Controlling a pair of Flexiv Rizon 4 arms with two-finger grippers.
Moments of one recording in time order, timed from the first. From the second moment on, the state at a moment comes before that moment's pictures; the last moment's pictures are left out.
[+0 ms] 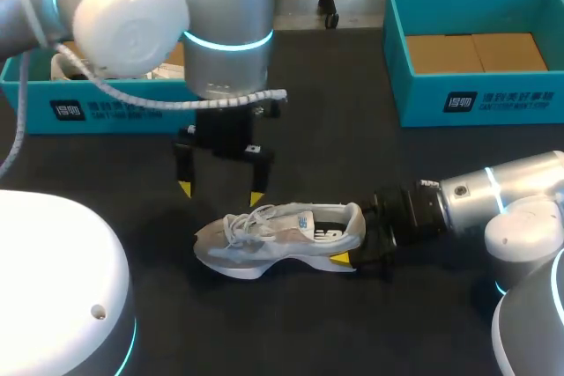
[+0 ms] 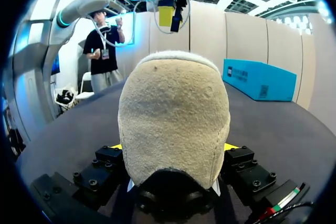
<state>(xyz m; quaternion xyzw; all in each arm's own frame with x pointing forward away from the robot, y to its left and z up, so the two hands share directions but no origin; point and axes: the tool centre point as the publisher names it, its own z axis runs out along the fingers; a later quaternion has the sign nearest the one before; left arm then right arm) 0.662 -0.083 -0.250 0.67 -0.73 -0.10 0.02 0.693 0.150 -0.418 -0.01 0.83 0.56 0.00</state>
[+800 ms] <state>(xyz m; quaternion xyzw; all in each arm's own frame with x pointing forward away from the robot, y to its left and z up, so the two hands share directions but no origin) 0.678 -0.161 -0.287 0.71 -0.69 -0.13 -0.03 0.693 0.150 -0.418 -0.01 0.83 0.56 0.00</state>
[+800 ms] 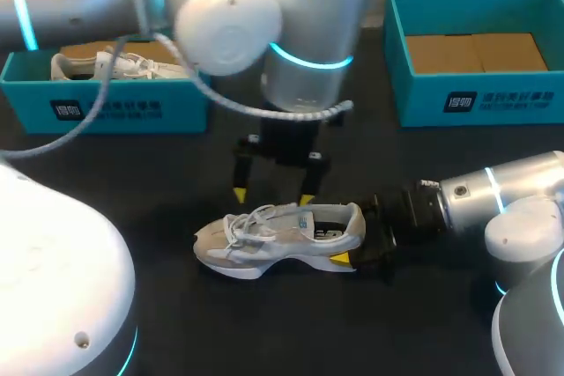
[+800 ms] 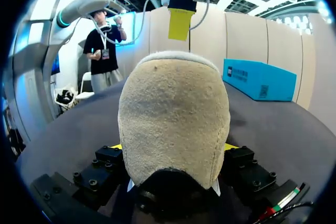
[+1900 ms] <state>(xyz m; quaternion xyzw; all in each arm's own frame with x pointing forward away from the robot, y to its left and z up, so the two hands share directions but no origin) 0.677 -0.196 -0.360 0.70 -0.67 -0.23 -0.10 0.693 0.150 -0.418 -0.01 0.83 0.56 0.00</state>
